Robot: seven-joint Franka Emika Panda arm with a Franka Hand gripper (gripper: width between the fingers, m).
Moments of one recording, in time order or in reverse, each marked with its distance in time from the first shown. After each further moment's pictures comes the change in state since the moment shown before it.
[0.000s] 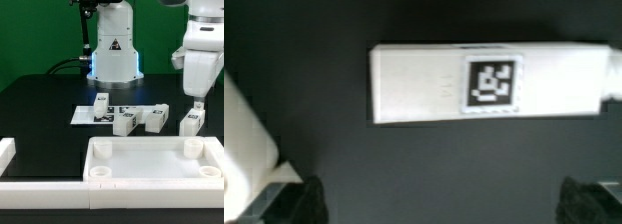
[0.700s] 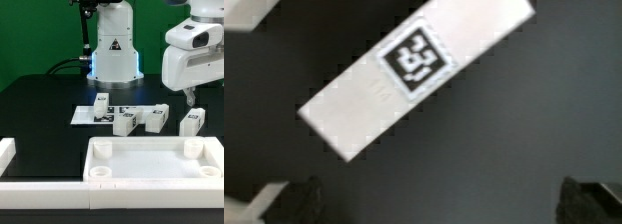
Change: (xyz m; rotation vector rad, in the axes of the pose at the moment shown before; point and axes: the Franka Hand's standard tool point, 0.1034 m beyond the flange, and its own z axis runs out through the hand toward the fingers) arm 0.007 -0.009 -0.001 0.072 0.012 0.772
